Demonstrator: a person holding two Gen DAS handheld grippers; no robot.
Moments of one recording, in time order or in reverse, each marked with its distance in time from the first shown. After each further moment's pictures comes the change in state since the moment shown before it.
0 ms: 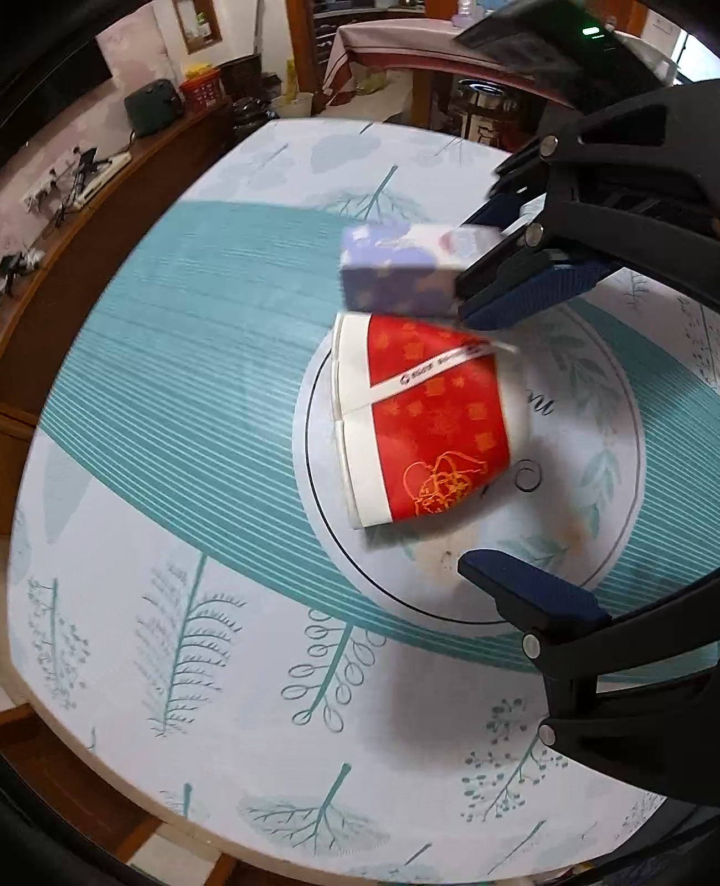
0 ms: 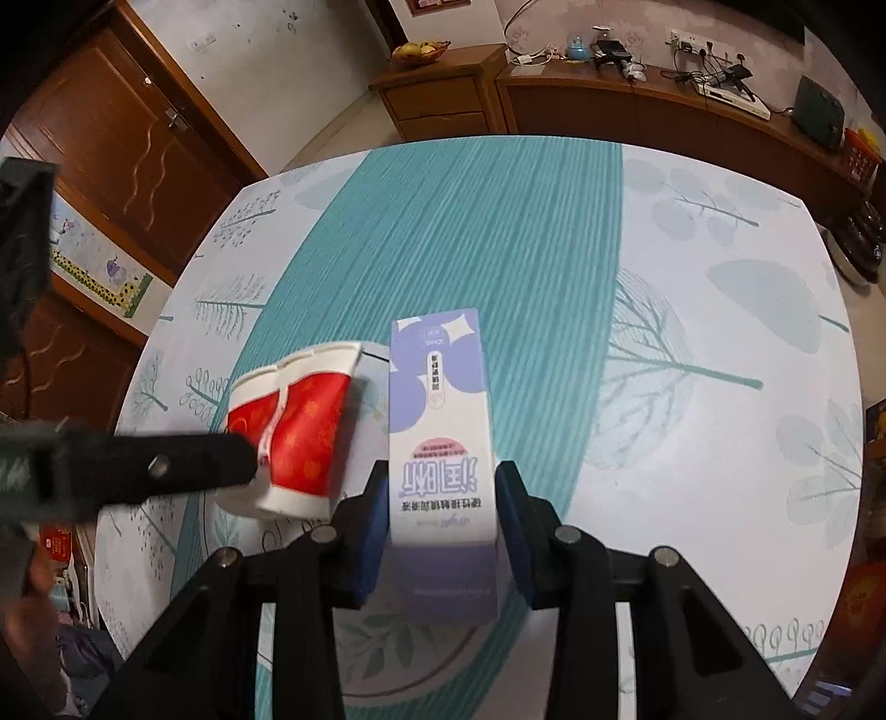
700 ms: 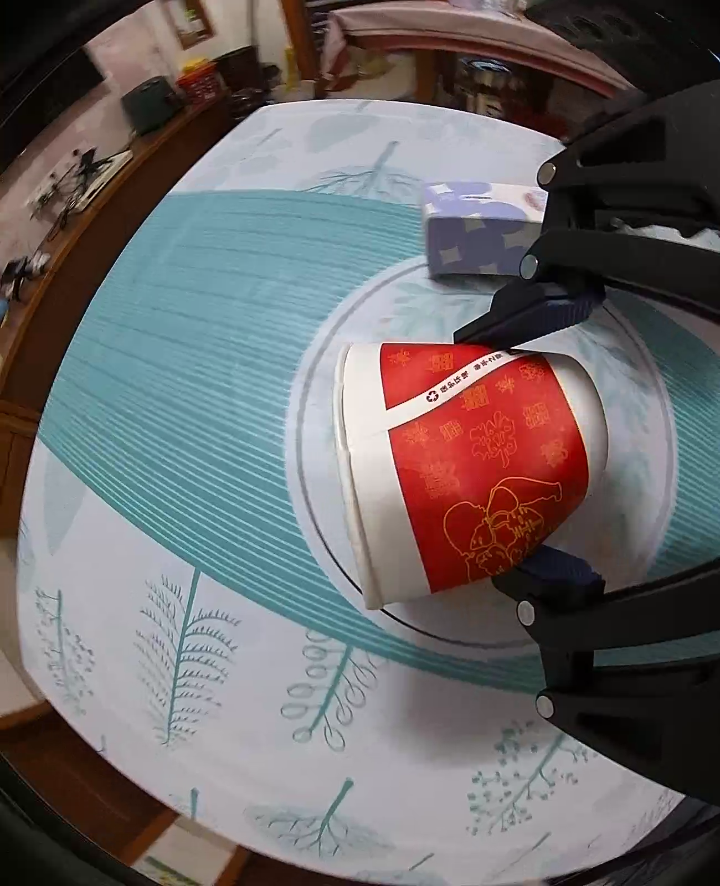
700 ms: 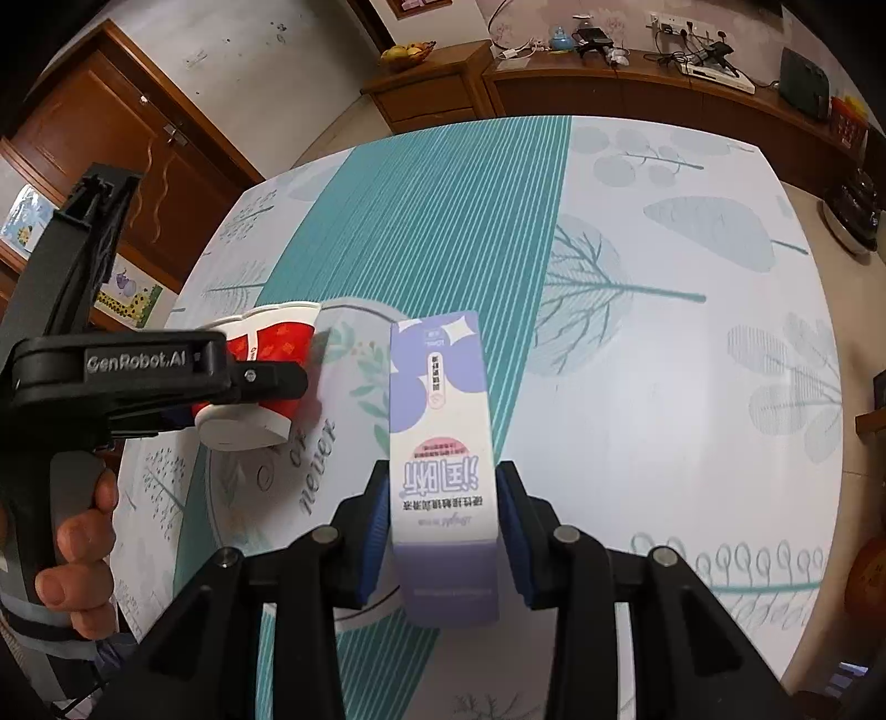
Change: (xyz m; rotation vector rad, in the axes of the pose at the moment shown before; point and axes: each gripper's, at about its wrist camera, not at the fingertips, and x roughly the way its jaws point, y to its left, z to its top) left arm 0.014 -0.013 -0.020 0.064 -0.076 0.051; right arm -0.022 -0.020 -0.036 0.045 0.002 0.042
